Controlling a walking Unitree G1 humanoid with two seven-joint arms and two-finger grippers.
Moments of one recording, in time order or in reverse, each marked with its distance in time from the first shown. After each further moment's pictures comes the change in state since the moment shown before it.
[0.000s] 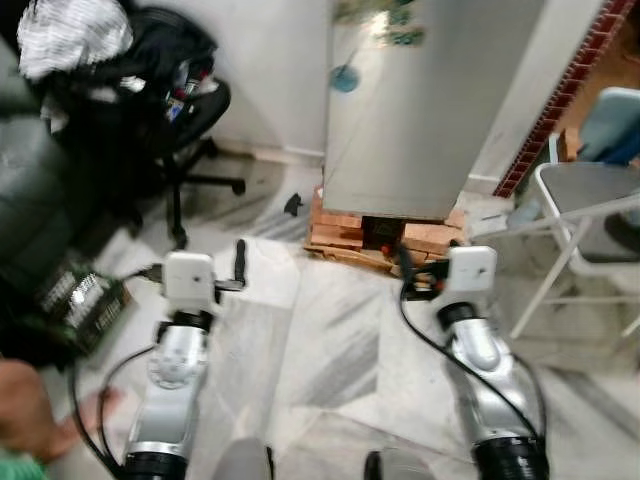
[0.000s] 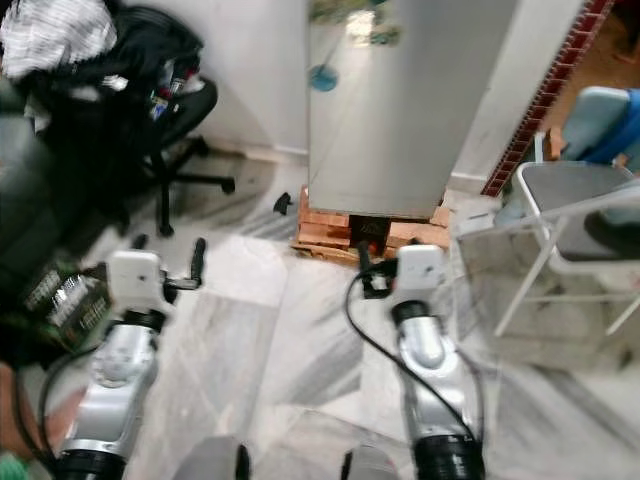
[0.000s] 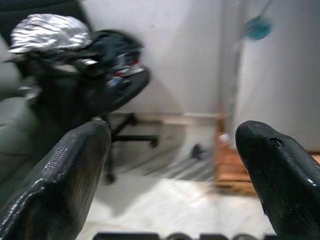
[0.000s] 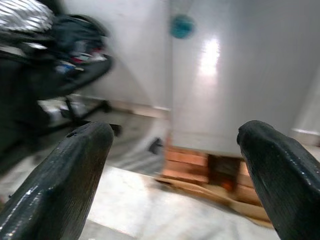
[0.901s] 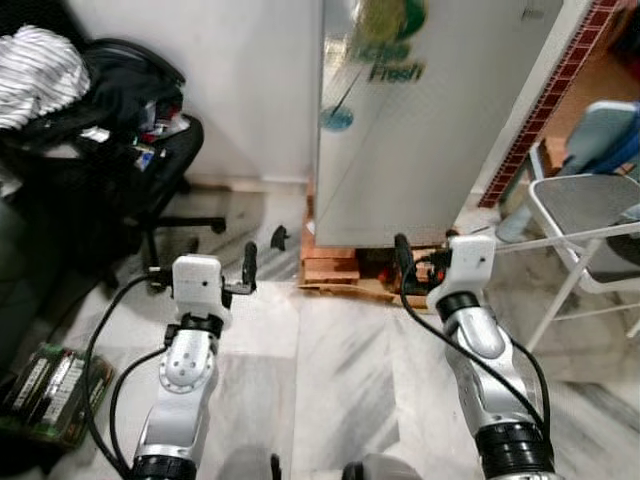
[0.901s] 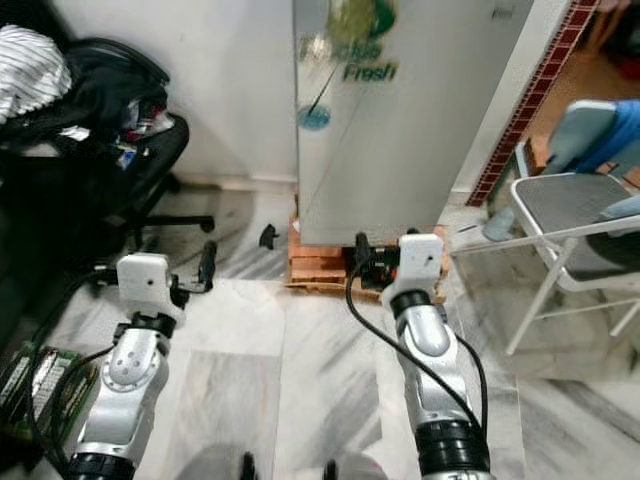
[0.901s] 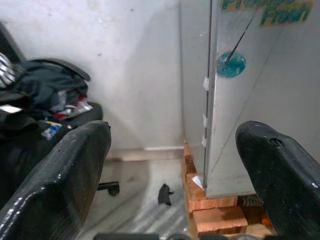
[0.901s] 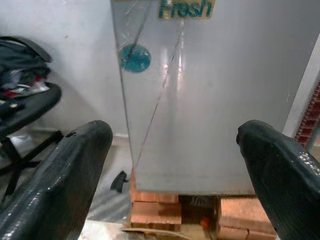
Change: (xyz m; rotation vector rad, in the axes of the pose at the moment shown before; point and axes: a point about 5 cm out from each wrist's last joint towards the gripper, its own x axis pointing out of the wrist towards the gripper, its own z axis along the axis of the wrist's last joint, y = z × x) left arm 0.006 -0.015 0.007 -0.030 -0.044 -0.059; right arm 0.008 -0.014 0.005 0.004 -0.020 -0.020
